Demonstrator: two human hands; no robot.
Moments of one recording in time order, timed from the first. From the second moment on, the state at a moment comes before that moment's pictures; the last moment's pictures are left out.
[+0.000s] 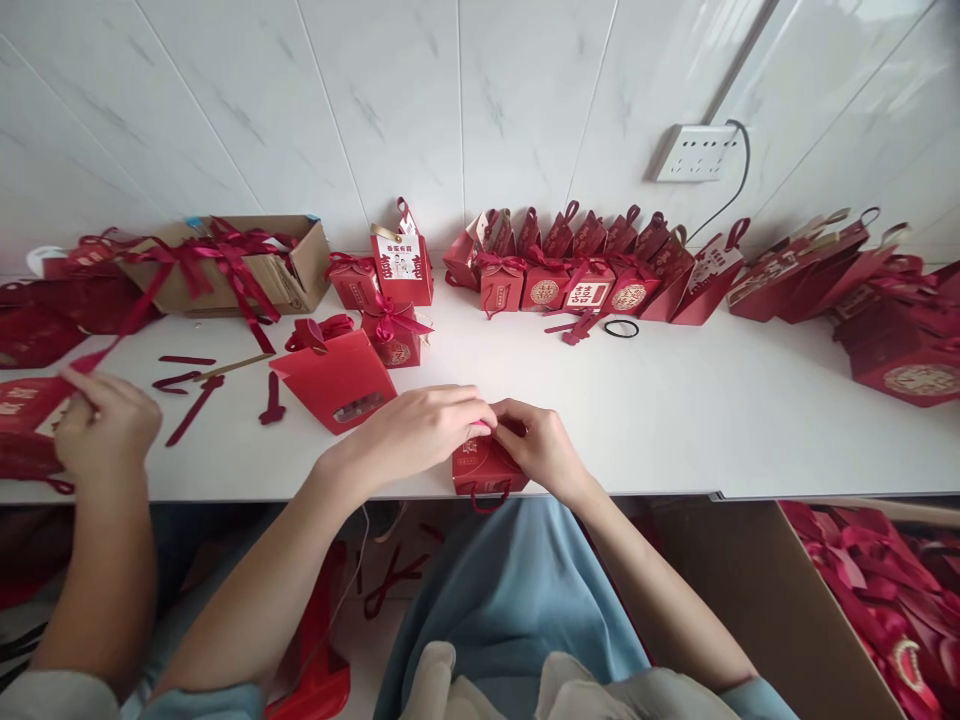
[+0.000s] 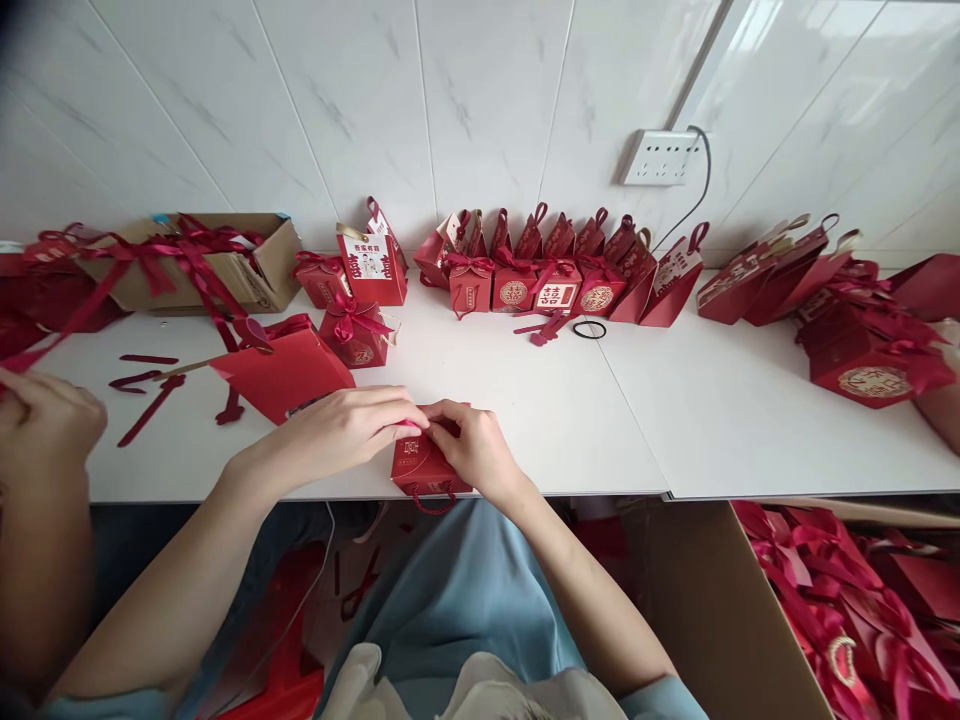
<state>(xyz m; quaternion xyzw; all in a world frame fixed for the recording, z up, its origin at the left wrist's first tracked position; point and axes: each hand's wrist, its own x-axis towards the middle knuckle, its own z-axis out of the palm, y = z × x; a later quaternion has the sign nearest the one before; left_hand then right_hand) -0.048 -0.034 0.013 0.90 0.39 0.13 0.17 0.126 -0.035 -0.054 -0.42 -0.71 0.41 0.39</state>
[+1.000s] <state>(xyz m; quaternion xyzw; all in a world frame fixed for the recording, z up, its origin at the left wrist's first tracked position) -0.047 -0.032 -0.056 0.80 0.44 0.34 0.22 0.129 -0.038 -0.059 -0.48 -0.58 0.46 0.47</state>
